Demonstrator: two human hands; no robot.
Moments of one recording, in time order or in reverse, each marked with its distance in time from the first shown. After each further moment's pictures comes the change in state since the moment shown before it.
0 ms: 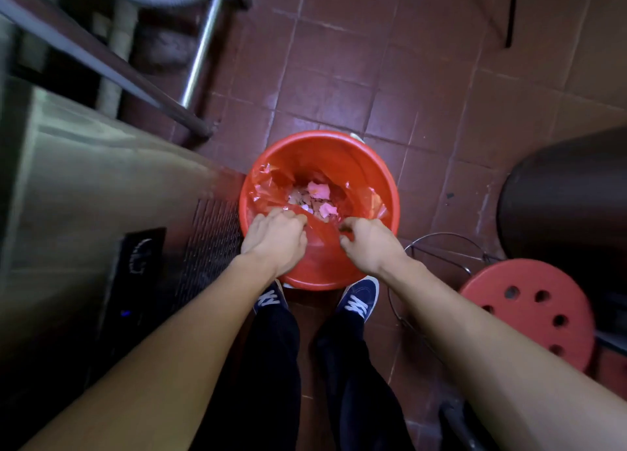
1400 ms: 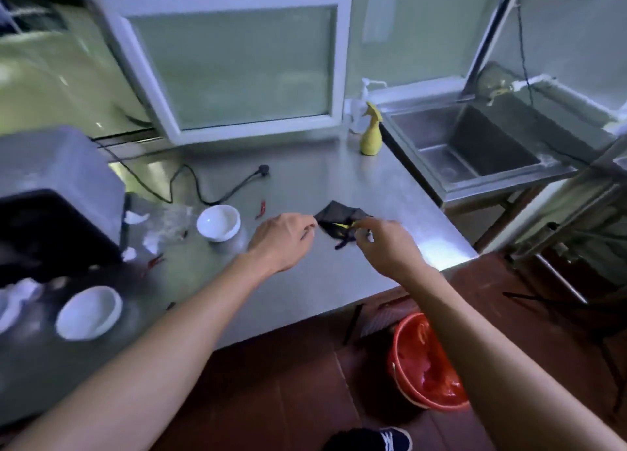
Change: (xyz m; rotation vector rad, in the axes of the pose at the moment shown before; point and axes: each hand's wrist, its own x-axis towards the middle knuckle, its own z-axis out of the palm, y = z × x) left_hand -0.713 -0.038 -0.178 -0.432 0.942 -0.722; right_hand -0.543 -0.402 -0.080 -0.424 0.238 -1.103
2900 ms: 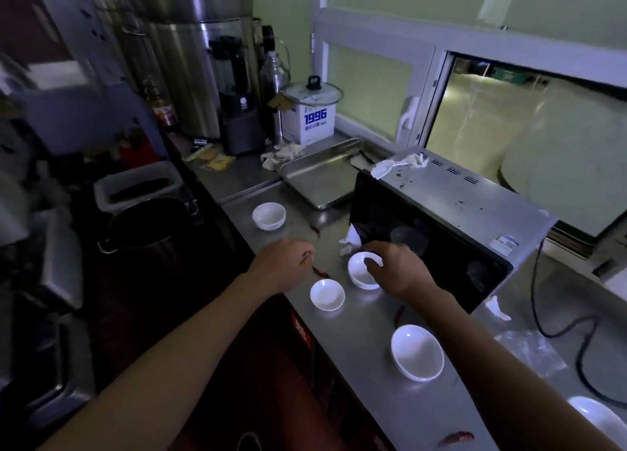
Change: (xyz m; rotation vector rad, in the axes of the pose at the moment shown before) left_hand -0.435 -0.397 -0.197 0.041 0.442 -1.139; right_hand -0.008 -0.605 0.269 -0.022 -0.571 -1.150
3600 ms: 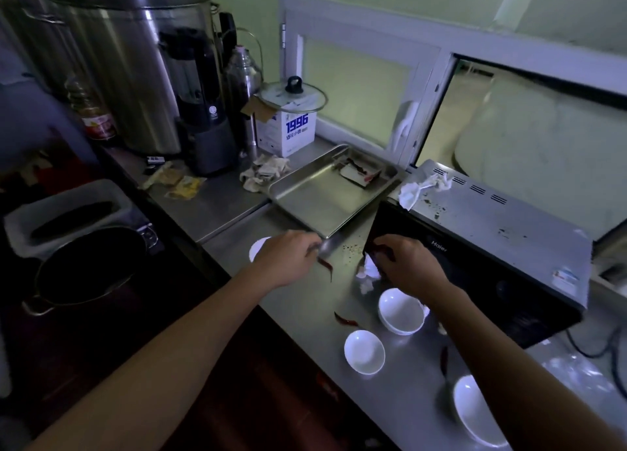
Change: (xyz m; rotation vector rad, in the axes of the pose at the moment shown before) left_hand 0.173 -0.139 -0.043 -0.126 -0.047 0.195; right_hand 0.170 -0.059 0.036 -0.066 0.119 0.199
